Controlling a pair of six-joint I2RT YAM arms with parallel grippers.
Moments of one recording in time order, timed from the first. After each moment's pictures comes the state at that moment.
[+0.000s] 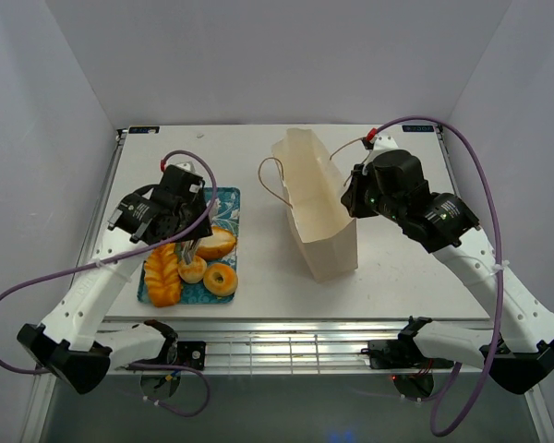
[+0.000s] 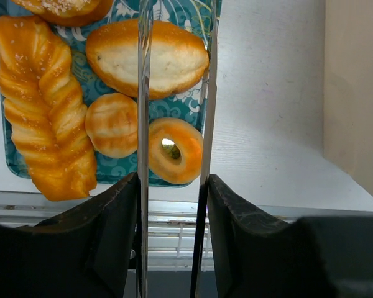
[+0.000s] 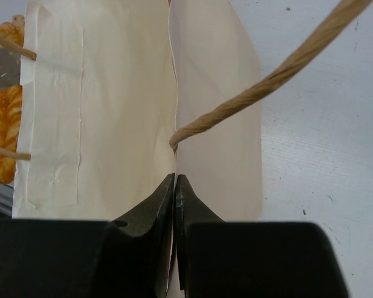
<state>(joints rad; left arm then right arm) -0.52 1.14 1.34 -1.18 -0.25 -0.60 0.67 1.13 1.39 -0.83 0.13 0.38</state>
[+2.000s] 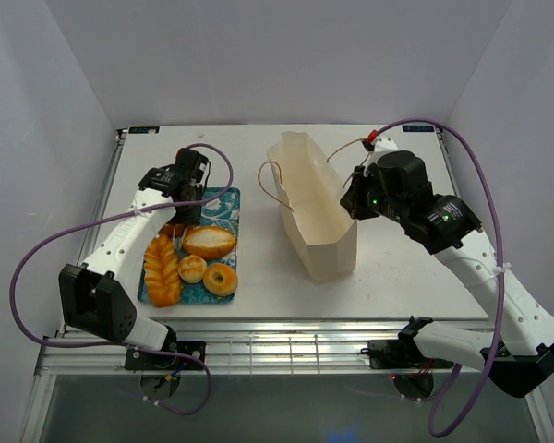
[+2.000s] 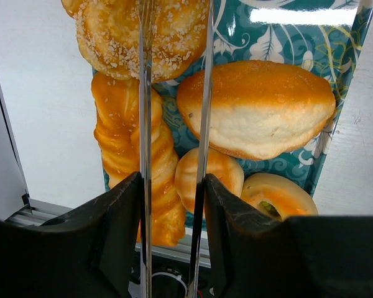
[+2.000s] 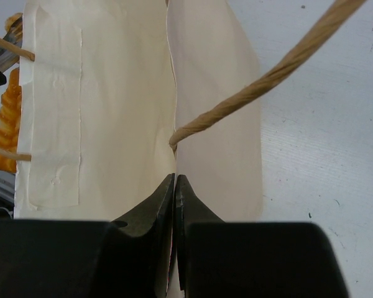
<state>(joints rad) -0.33 1.45 1.33 -1.06 -0.38 -0.23 0.64 1.11 1.36 -0.81 0.06 0.36</state>
